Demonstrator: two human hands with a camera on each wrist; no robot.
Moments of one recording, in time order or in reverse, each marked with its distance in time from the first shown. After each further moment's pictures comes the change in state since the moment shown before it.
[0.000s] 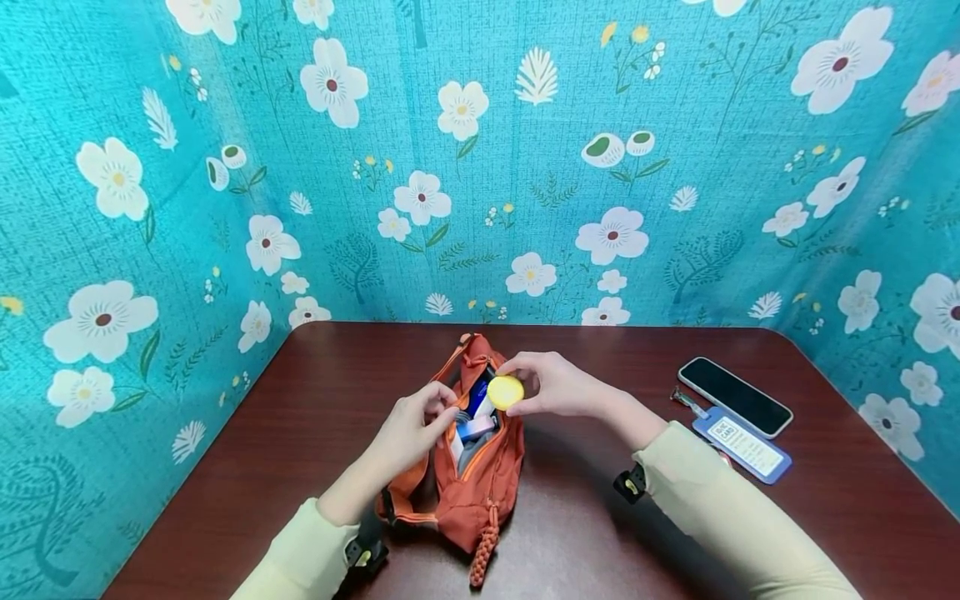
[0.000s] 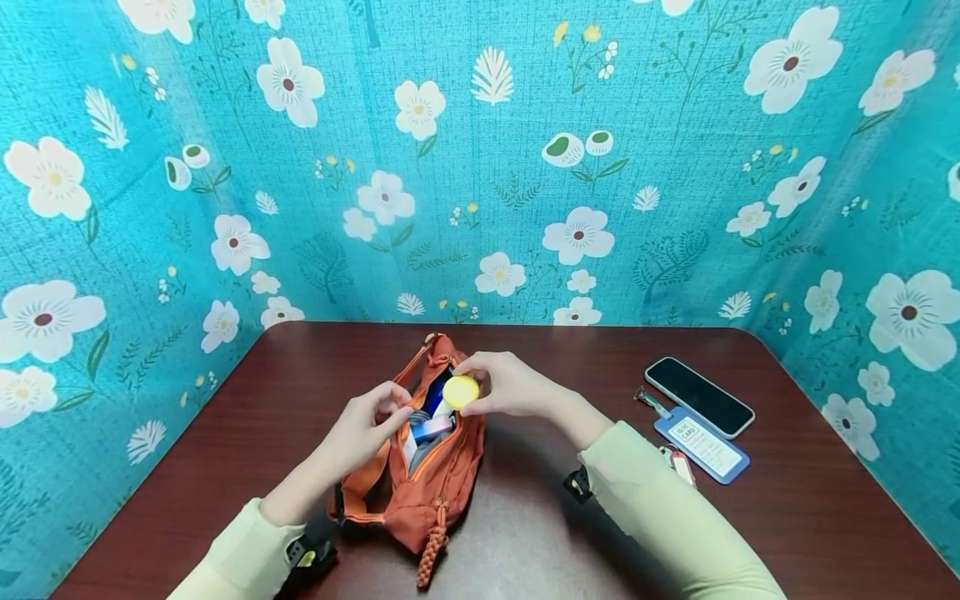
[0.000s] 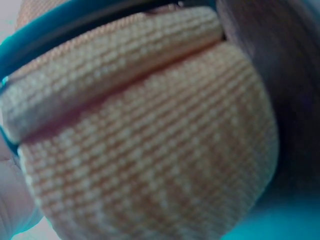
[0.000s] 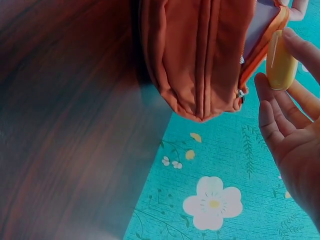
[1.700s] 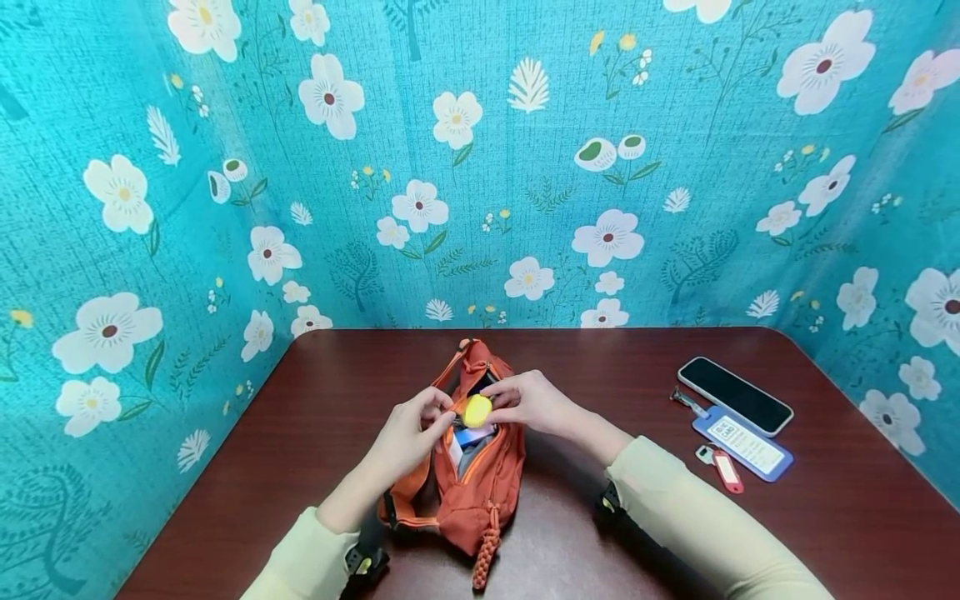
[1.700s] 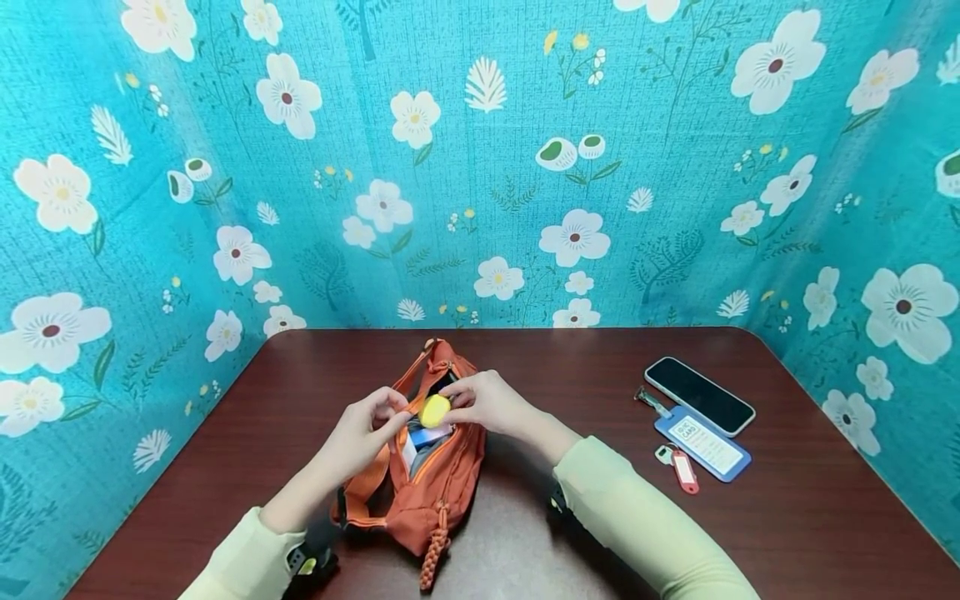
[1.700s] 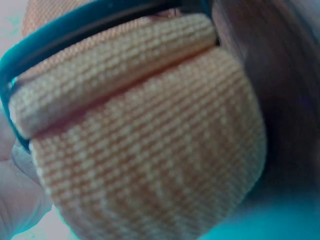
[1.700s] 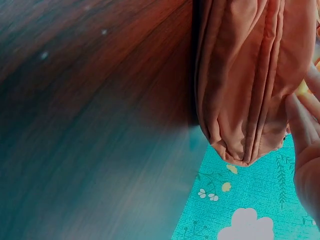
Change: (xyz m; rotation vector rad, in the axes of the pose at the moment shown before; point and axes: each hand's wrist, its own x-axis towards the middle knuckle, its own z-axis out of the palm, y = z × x) left_hand -0.004 -0.003 0.002 0.006 0.014 -0.016; right_hand 0.008 0.003 0.043 0.134 0.072 0.082
